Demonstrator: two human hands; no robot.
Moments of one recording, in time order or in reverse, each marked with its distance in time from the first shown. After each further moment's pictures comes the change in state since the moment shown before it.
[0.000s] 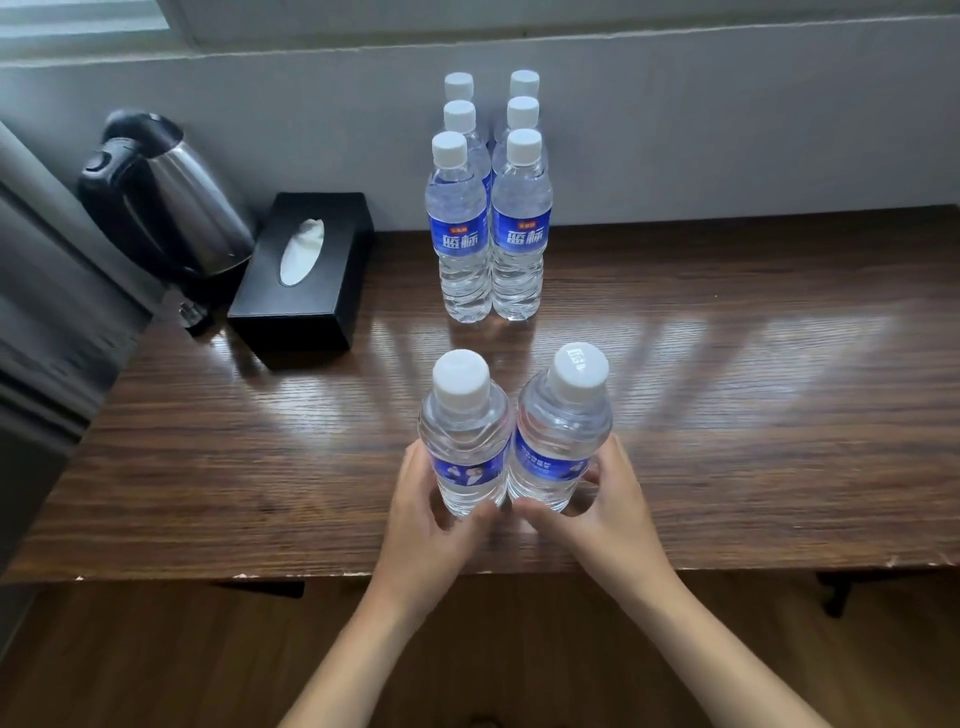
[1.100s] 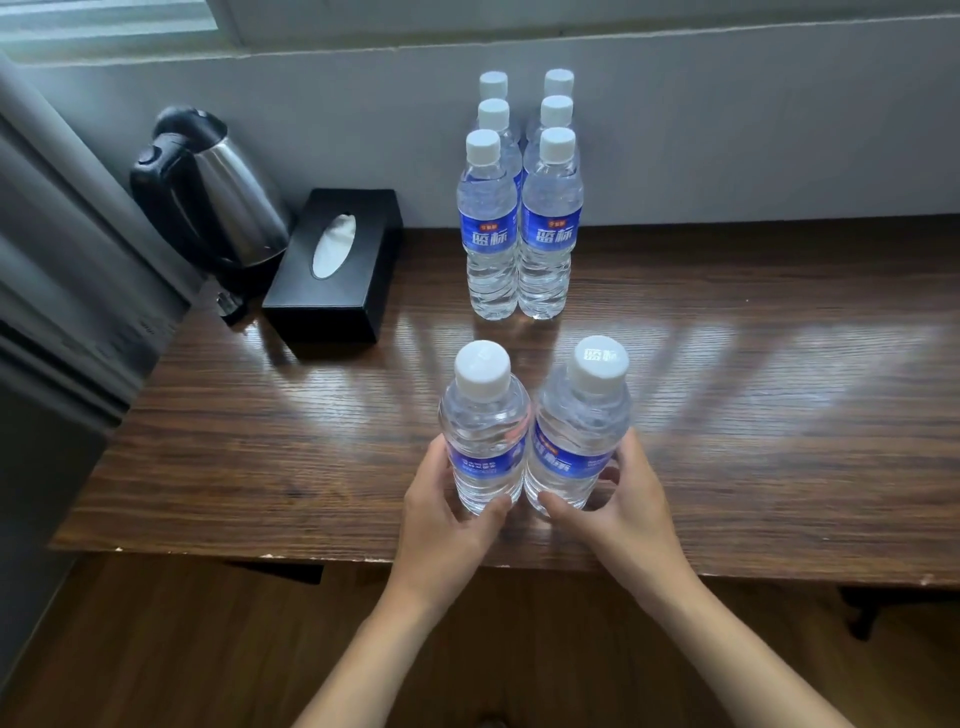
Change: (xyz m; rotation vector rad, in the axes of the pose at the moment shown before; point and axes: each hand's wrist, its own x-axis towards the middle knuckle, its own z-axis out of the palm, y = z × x) left_hand -0.006 0.000 -0.001 -0.012 0.099 0.013; right_hand 0.003 0.003 0.003 0.026 -0.009 -0.046
